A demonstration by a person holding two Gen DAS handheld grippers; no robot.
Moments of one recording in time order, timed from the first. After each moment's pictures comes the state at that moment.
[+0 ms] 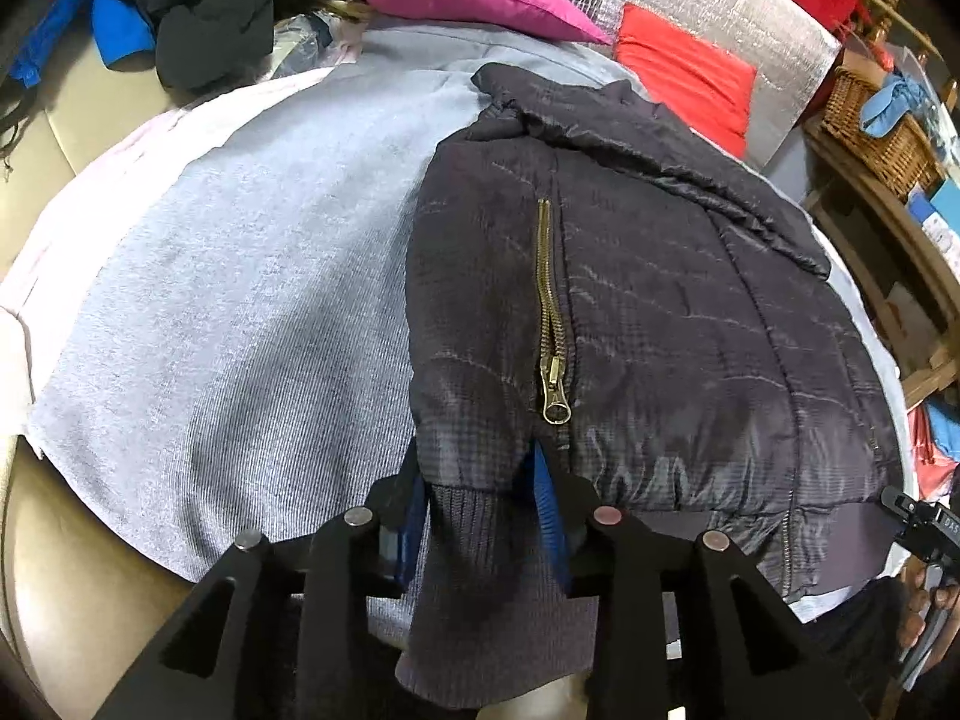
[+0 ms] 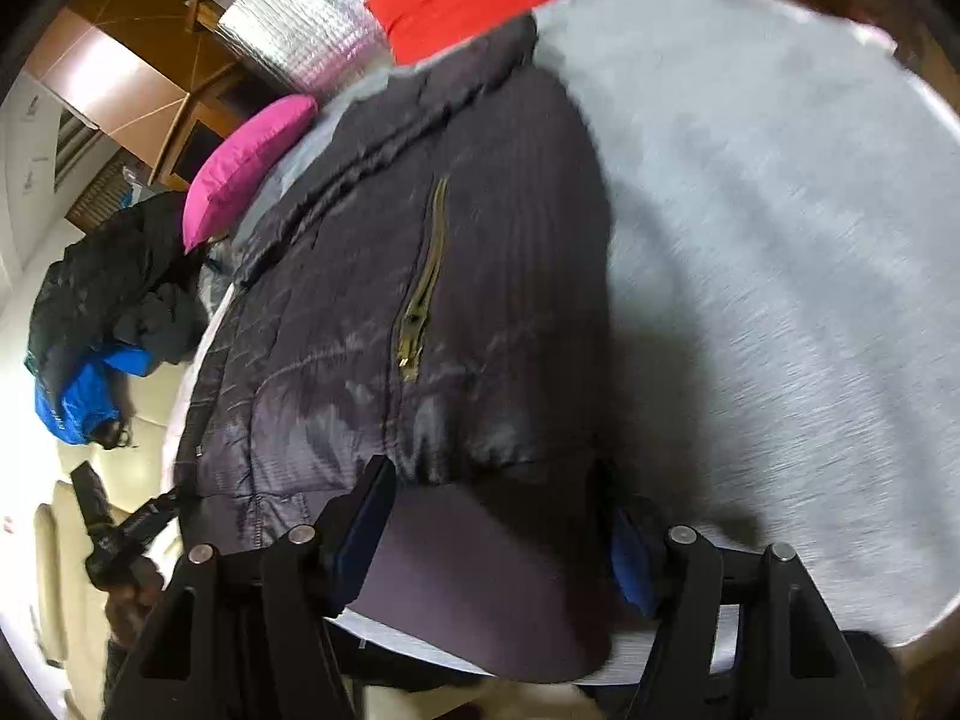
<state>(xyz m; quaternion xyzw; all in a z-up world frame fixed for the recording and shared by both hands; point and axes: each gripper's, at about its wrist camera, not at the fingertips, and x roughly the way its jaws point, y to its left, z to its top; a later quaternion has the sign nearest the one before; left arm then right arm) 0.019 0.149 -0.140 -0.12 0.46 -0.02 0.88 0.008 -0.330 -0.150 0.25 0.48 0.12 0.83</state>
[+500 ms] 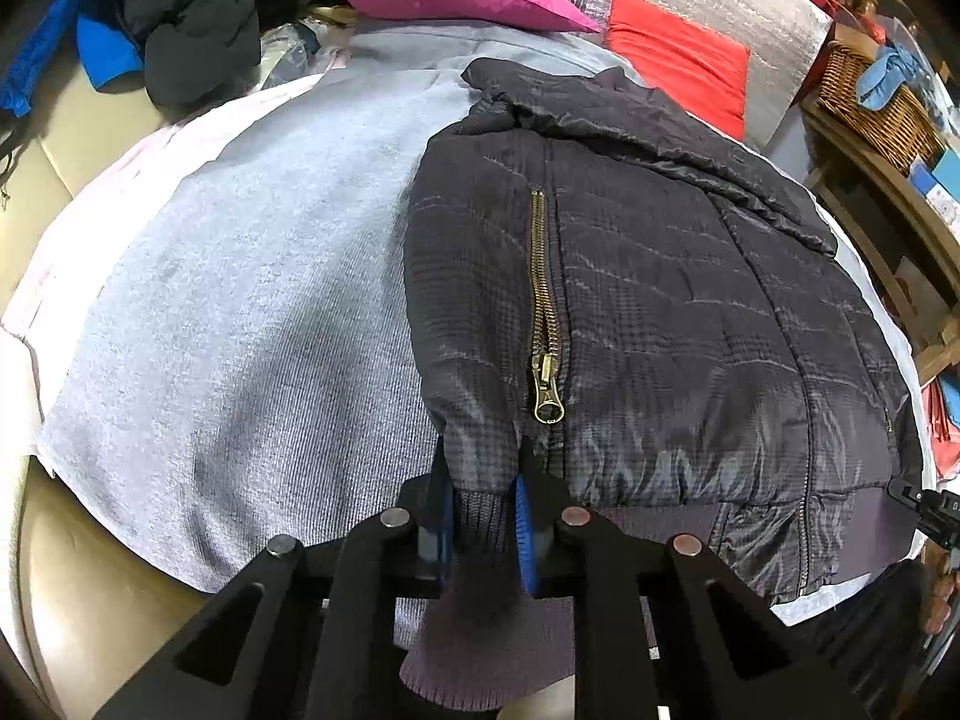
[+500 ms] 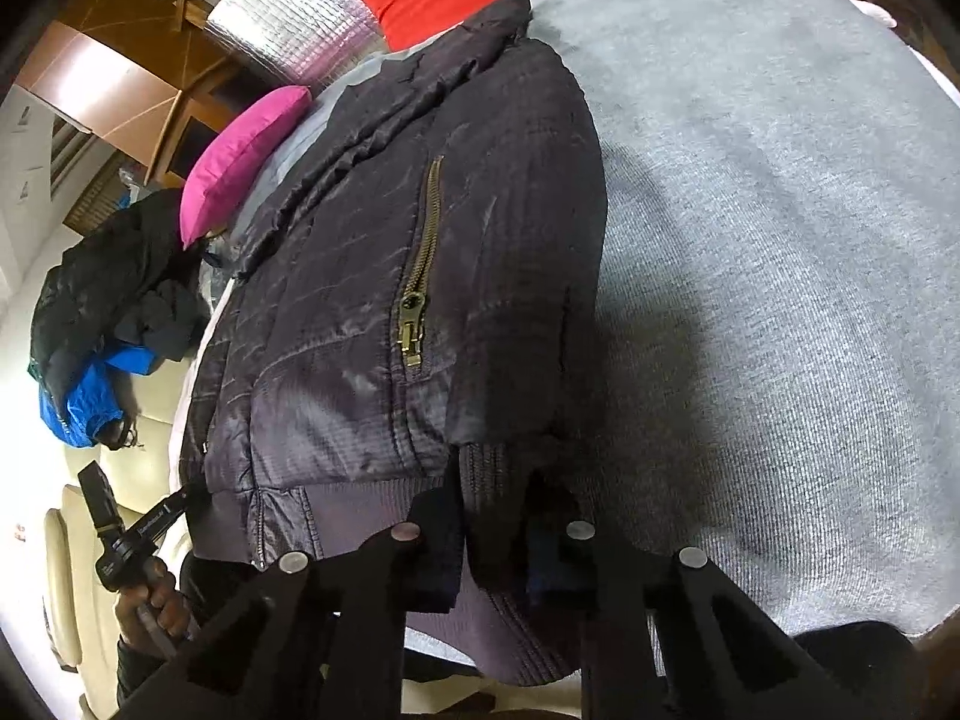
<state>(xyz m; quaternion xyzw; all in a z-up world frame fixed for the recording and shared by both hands) 0.024 0.141 -0.142 -0.09 0.46 -0.01 0.88 0.006 -0.332 -0.157 0.27 0.49 0.13 0.82</state>
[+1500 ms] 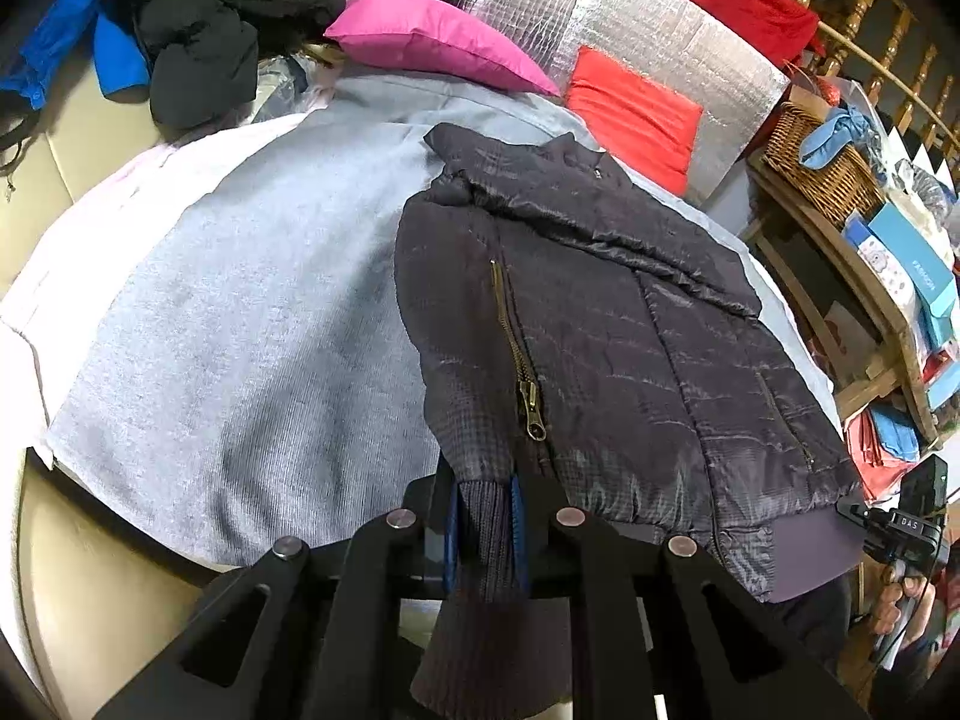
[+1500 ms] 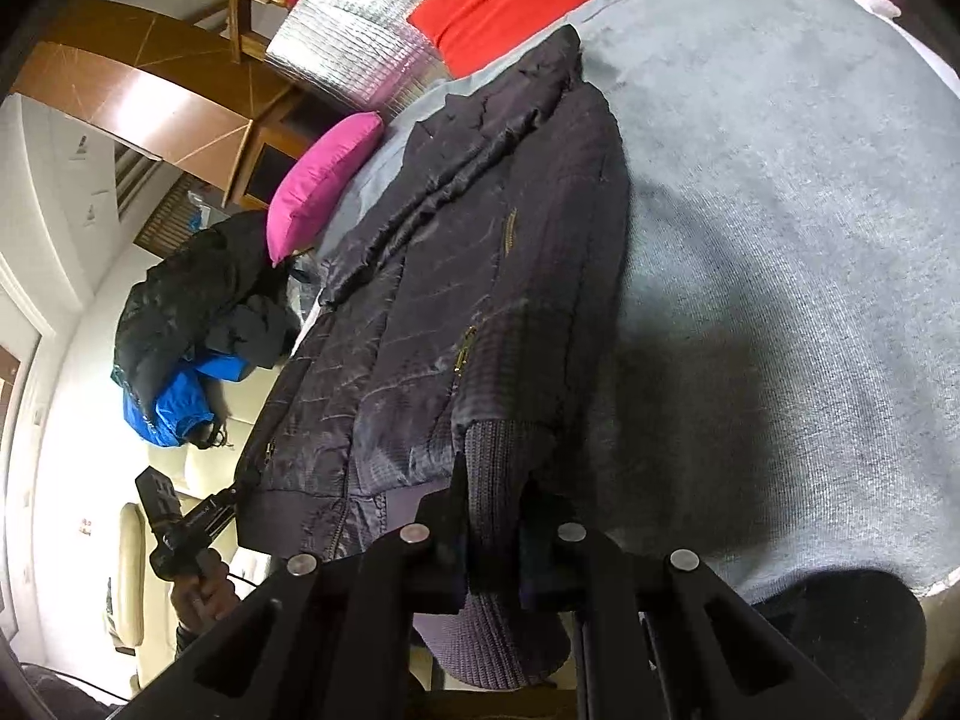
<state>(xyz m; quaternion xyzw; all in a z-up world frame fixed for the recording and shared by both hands) -0.016 0.168 -0.085 -0.15 0.42 -0.07 0.89 -0.017 -0.366 -0.121 0.32 0.45 0.21 0.80</state>
